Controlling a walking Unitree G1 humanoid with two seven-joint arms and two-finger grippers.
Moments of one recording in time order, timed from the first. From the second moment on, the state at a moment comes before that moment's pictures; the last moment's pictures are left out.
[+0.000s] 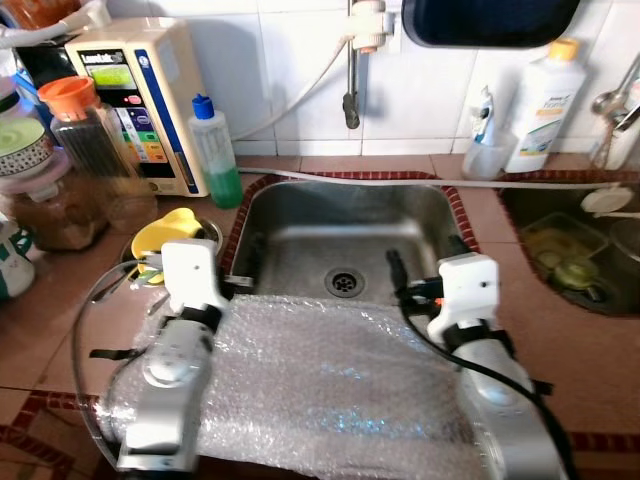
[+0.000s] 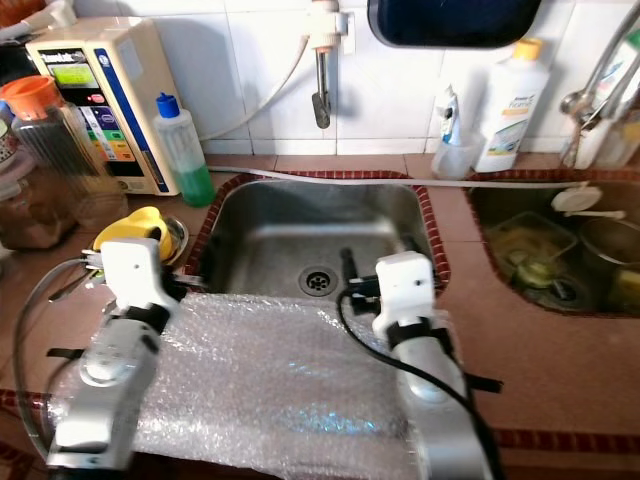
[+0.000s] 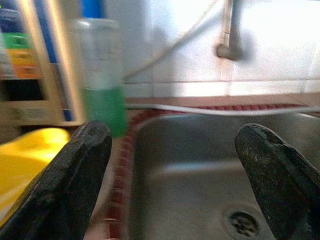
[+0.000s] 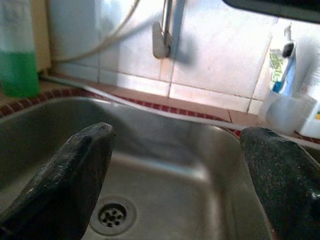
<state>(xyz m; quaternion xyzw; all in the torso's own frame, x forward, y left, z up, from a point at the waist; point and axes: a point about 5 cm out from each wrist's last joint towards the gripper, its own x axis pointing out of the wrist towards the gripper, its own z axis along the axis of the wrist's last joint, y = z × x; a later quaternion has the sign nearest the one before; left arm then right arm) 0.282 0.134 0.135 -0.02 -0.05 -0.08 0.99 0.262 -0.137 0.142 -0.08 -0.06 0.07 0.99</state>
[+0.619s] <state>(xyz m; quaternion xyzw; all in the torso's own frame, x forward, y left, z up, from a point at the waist) 0.274 0.147 0.114 0.00 -0.02 -0.07 1.00 0.262 -0.147 0.142 -0.11 -0.06 0.06 0.99</state>
